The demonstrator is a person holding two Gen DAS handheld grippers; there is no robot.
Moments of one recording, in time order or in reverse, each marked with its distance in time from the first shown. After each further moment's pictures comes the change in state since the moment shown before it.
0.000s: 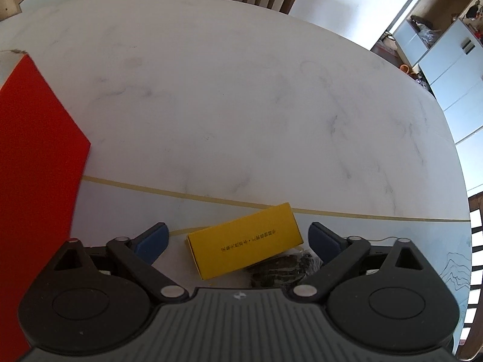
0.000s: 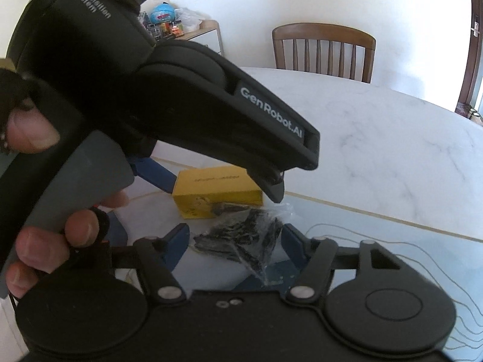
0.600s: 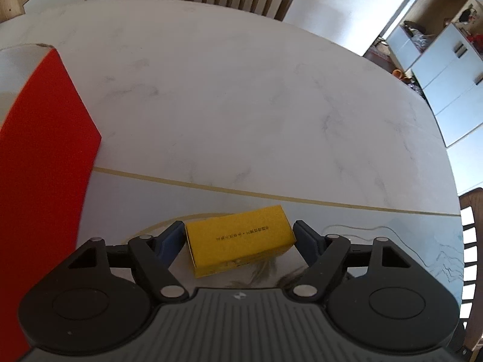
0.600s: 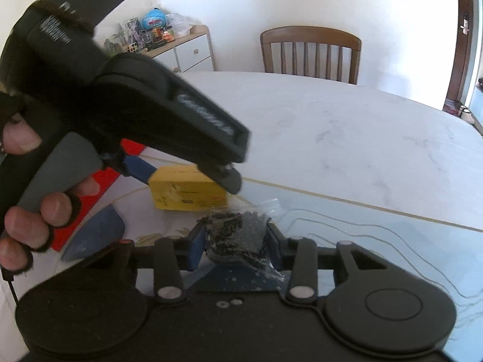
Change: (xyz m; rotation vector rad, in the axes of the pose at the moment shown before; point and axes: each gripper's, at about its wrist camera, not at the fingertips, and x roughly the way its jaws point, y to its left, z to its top) left arm -0.026 0.002 -0.015 0.008 -0.029 -0.033; right arm -0.042 -0.012 -0.022 0.026 -0.016 -0.036
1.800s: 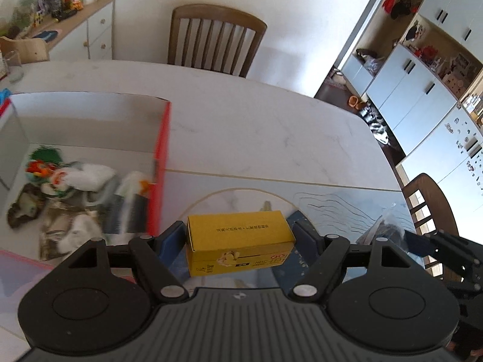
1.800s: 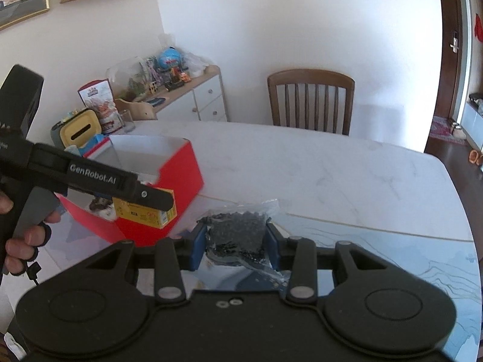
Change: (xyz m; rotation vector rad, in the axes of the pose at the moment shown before) left arm -0.159 0.053 -0.067 0.092 -0.197 -0.116; right arm -0.127 0.065 0.047 0.007 -0.105 0.011
